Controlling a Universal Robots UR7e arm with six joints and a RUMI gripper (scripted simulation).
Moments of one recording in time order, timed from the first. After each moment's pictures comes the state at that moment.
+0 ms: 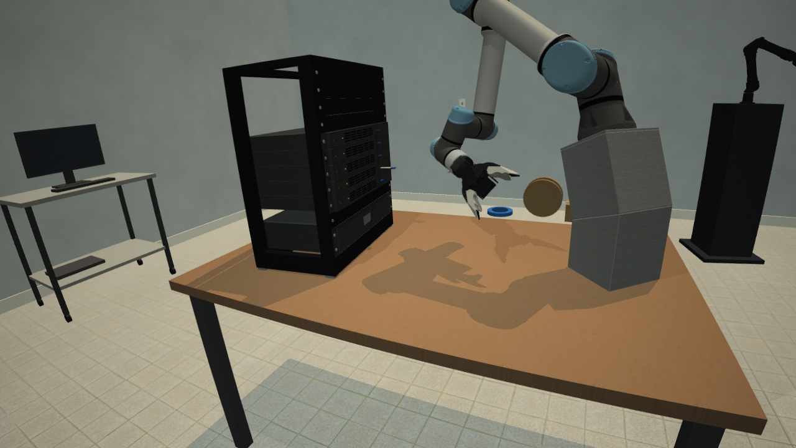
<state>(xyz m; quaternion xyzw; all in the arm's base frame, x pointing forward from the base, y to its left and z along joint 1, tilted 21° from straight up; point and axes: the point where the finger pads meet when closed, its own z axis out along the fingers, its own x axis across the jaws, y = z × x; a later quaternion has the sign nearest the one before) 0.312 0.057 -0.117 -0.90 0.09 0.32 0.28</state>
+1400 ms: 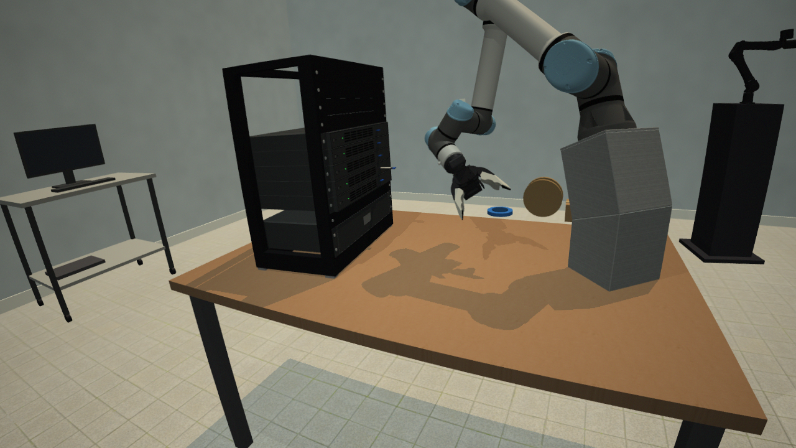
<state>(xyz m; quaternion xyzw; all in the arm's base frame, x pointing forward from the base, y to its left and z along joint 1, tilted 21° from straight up) 0.350 0.025 -0.128 -0.94 -0.03 0.22 0.25</state>
